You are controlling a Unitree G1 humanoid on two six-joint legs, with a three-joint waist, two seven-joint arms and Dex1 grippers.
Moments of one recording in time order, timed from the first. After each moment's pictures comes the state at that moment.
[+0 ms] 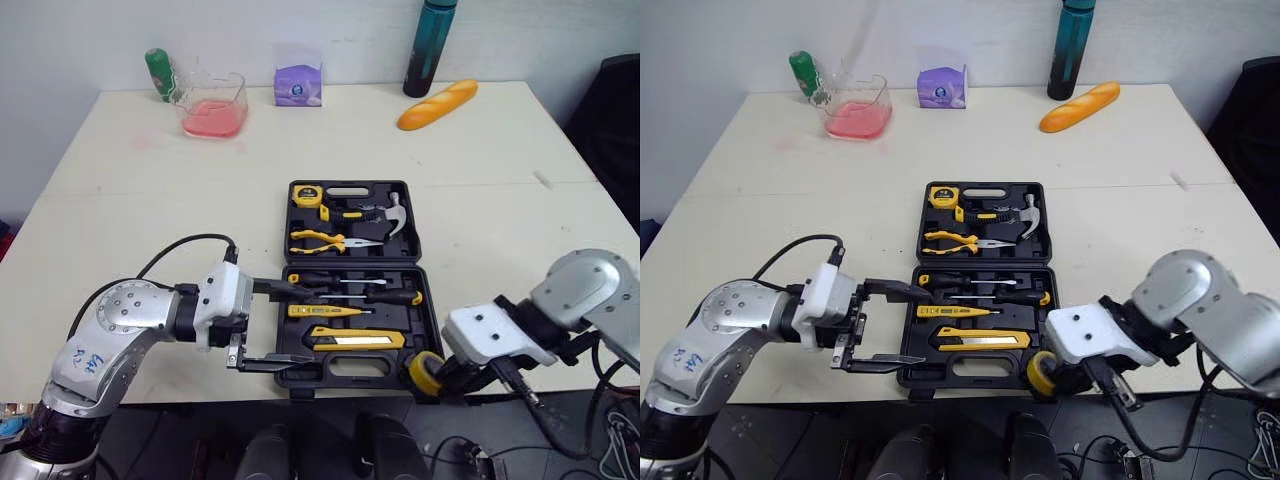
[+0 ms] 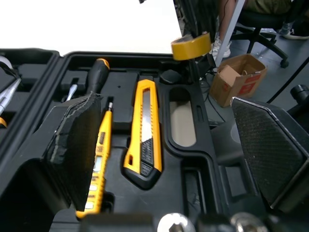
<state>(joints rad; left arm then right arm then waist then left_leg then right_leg) -0.22 0.76 -0.02 -0.49 -0.59 0.42 -1.09 -0.49 -1.23 0.32 -0.58 0.40 0.59 1.53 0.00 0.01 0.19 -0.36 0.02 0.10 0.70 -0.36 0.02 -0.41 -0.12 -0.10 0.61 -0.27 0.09</state>
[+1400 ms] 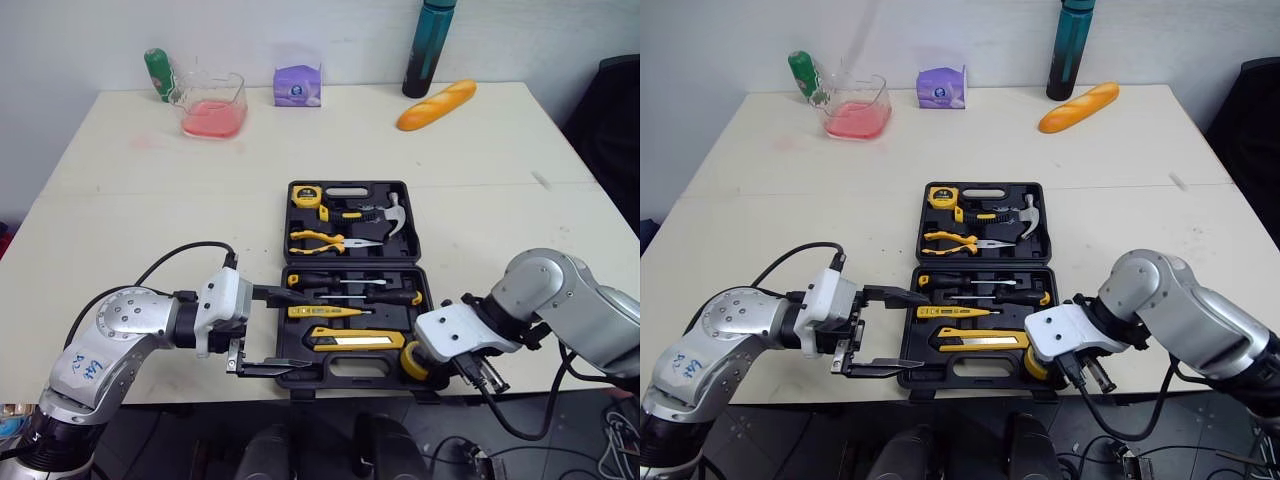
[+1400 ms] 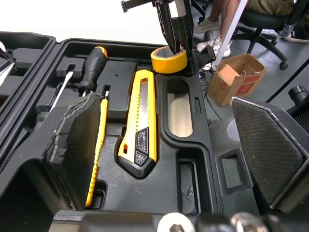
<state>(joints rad) -0.19 0.77 -0.01 -0.50 -0.58 0.44 -1.07 -0.61 -1.14 0.51 -0.49 0.16 0.54 1.56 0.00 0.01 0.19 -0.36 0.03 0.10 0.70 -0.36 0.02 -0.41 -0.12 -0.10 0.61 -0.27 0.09</state>
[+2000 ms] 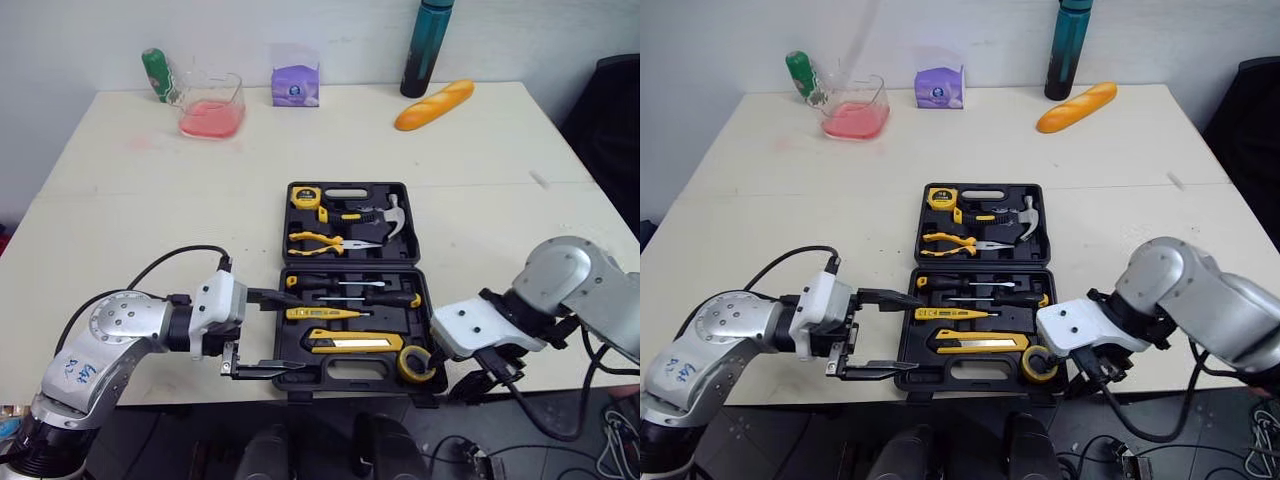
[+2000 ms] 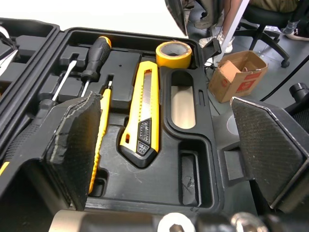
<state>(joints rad) -0.15 0.79 0.02 -0.50 -0.59 0.44 -1.07 -0.69 -1.30 0.54 -0.52 0.48 0.58 1.56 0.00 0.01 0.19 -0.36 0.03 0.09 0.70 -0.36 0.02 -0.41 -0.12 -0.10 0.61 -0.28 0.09</state>
